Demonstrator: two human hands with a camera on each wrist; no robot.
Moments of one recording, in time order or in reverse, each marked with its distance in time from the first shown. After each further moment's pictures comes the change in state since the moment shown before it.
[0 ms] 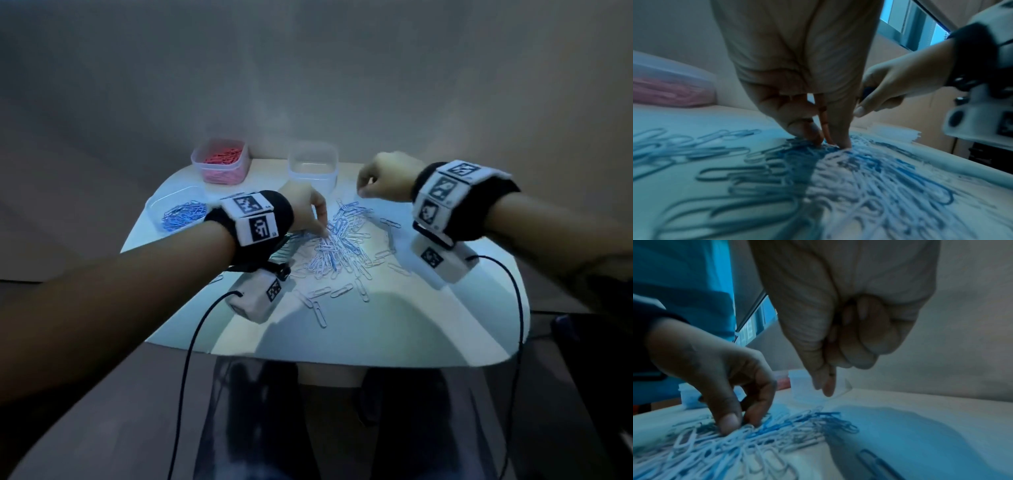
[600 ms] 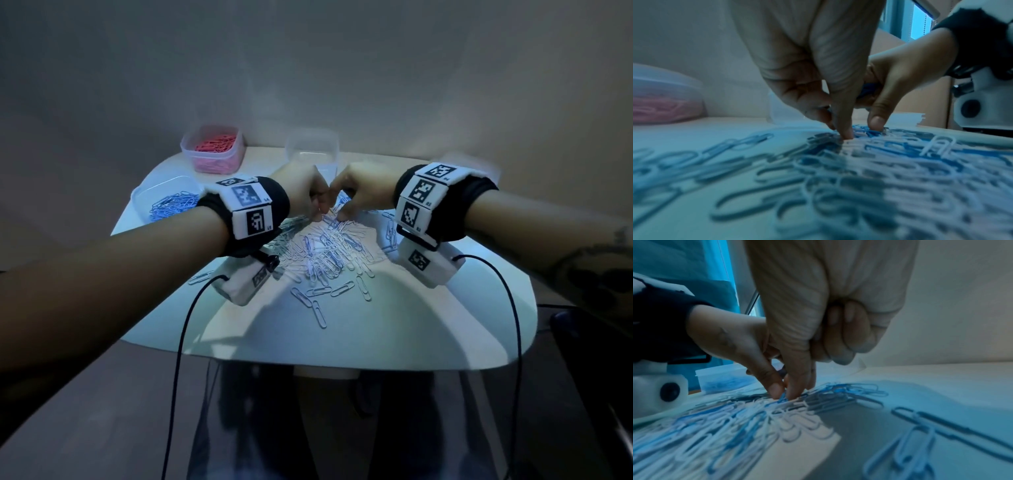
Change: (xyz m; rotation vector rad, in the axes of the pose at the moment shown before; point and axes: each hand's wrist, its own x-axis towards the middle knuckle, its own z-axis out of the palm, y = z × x) left_hand 0.021 -0.008 -0.005 0.215 0.071 0.209; right_hand 0.023 -0.015 0.025 -0.022 -0.190 -0.210
